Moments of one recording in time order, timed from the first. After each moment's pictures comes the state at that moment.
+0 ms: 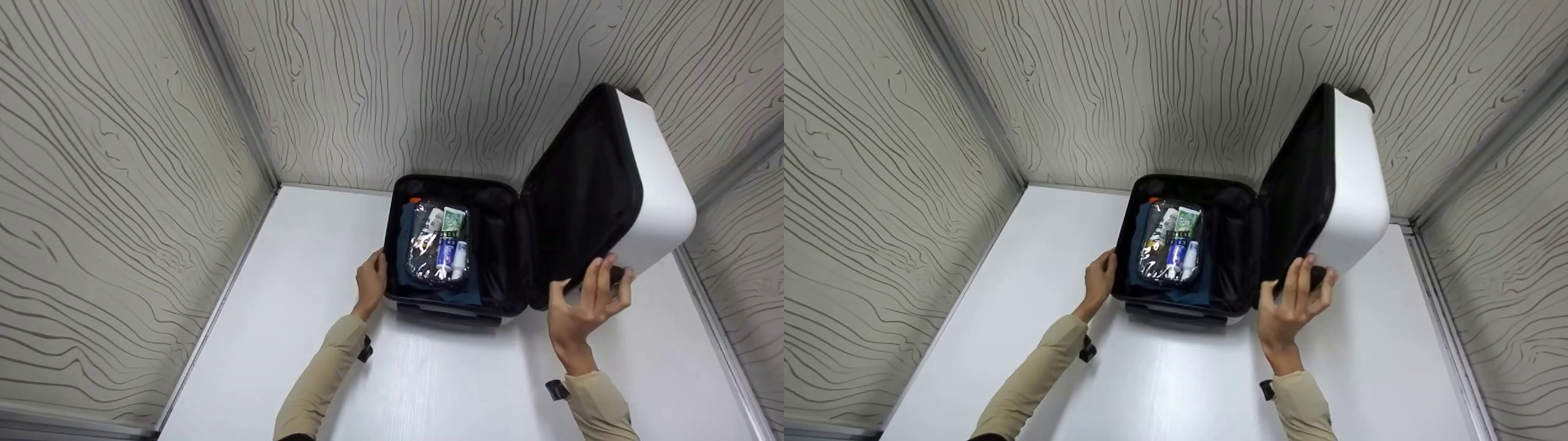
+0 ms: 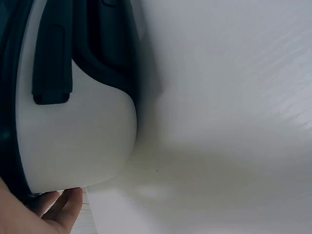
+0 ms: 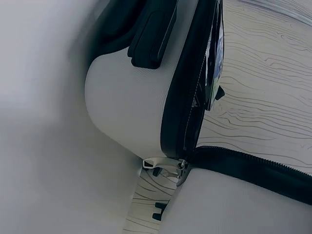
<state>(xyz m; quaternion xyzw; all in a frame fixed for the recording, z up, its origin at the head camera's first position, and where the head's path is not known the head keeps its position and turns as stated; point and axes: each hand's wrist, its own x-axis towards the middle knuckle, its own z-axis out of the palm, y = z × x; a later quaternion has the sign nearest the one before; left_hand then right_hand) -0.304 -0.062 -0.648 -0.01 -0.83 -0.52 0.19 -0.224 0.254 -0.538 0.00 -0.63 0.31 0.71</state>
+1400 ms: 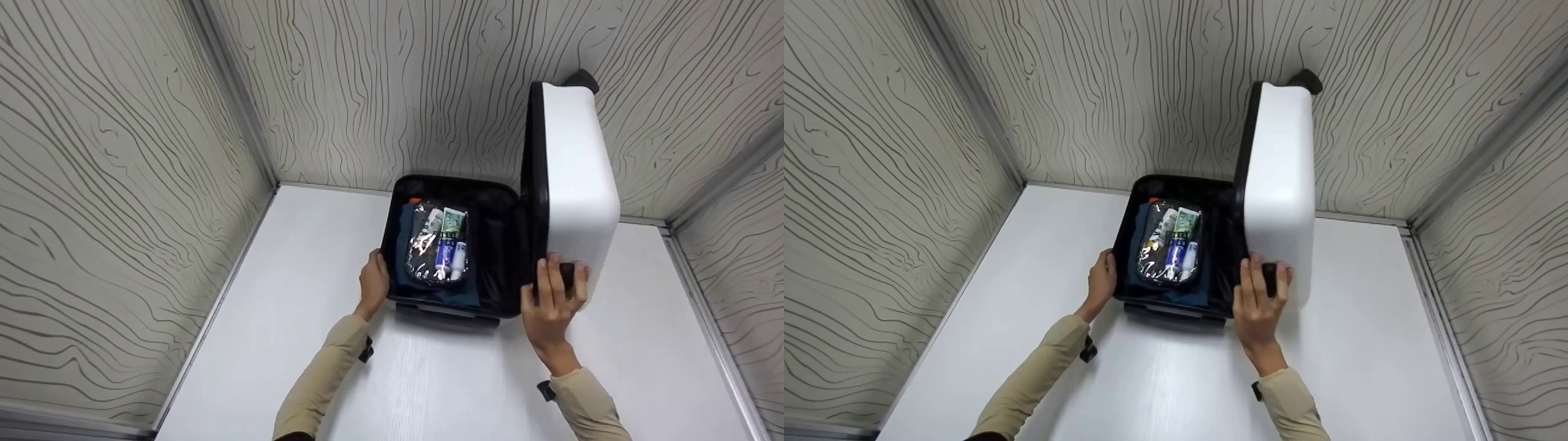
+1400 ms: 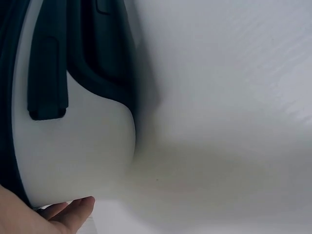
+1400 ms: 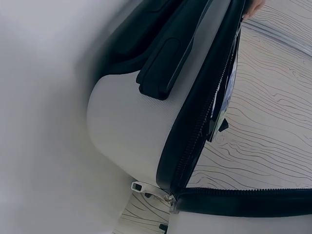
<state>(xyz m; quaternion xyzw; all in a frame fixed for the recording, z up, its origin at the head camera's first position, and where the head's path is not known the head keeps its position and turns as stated) -0.305 -0.054 -0.651 0.01 -0.85 -0.48 0.21 -0.226 0.223 -0.544 0.15 -0.66 0.23 0.70</state>
